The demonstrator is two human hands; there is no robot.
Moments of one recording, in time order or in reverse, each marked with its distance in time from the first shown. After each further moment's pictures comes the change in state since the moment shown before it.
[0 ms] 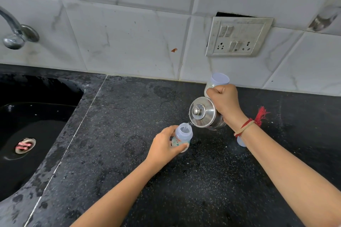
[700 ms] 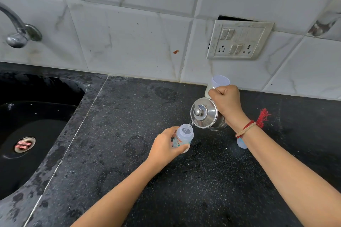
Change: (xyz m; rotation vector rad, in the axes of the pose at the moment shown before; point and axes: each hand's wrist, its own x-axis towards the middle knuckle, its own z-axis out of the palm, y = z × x) left_hand 0.000 -0.002 0.000 -0.020 -0.004 -0.013; right_hand -0.003 -0.005 -0.001 -0.004 0.014 -0.049
